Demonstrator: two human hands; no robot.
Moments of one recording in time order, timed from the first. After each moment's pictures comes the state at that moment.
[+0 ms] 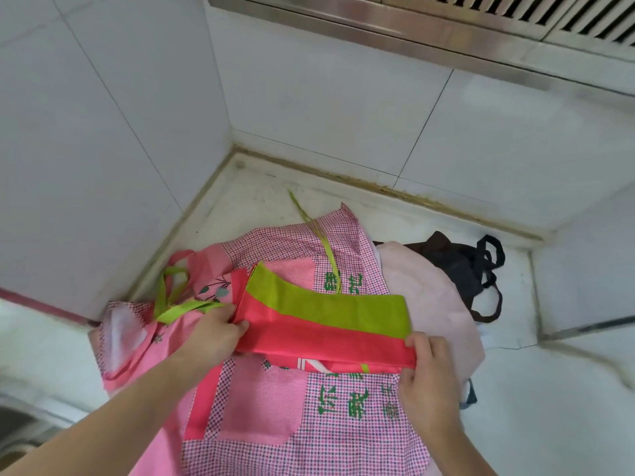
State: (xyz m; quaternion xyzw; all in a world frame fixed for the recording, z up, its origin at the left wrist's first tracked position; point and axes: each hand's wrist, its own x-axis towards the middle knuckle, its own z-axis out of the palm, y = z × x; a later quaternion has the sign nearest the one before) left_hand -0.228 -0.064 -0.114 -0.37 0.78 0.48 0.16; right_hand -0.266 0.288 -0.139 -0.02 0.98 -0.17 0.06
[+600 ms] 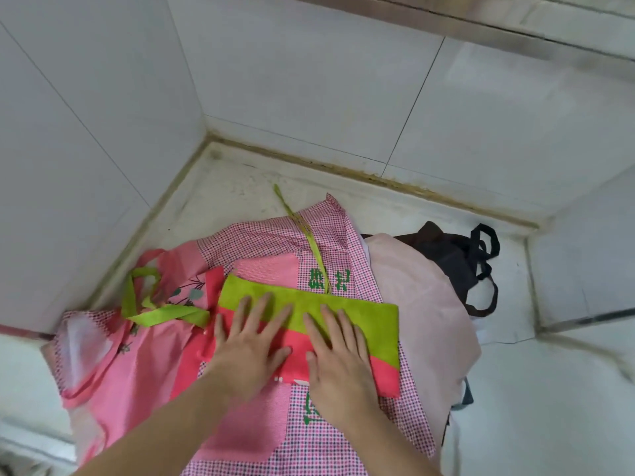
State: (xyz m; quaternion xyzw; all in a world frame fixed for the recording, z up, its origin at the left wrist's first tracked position) left_hand -0.232 -0.007 -0.179 -0.05 0.97 0.13 0.17; right_hand -0.262 0.196 -0.173 -0.23 0.96 -0.12 0.14
